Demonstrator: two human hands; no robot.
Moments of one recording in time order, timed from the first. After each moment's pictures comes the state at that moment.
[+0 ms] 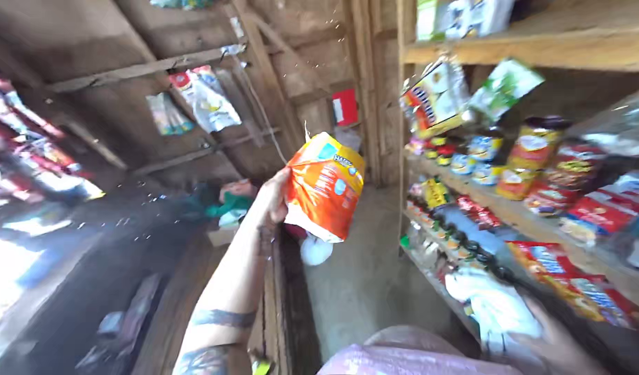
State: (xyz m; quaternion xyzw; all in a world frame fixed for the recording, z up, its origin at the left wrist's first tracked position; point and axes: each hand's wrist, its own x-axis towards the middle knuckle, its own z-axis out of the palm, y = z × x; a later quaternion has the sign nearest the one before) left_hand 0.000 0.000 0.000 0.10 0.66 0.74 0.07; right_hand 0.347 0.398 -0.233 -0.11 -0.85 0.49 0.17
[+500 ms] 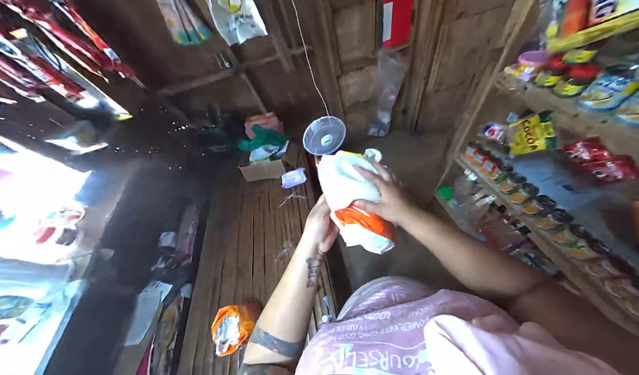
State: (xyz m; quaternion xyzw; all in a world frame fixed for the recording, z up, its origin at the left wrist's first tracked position) left_hand 0.056 -0.176 -0.175 0.00 0.53 0.83 0.16; right_hand 0.048 0.028 -0.177 0.14 -0.86 0.46 0.15
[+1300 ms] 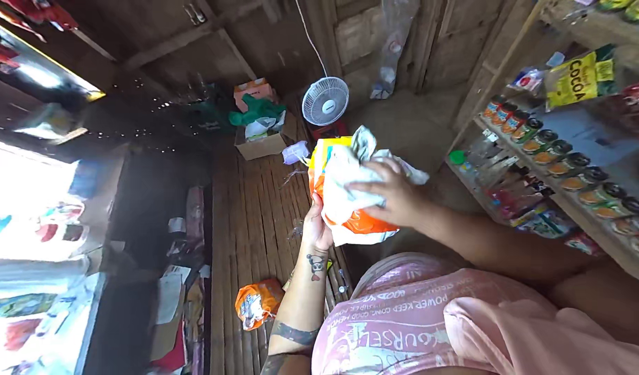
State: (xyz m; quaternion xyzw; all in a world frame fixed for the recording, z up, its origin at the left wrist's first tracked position) left_hand 0.059 -0.242 -0.242 0.02 0.28 0.93 0.22; right_hand 0.072 -0.018 -0.198 0.26 -0.86 0.40 0.20
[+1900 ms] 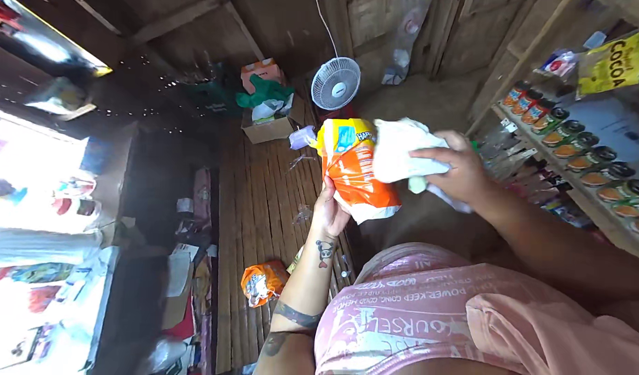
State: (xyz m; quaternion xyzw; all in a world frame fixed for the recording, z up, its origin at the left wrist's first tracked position) left_hand 0.061 -0.235 -0.242 0.02 0.31 0.93 0.21; right_hand 0.077 0.050 -0.199 0.18 -0.86 0.39 0.26
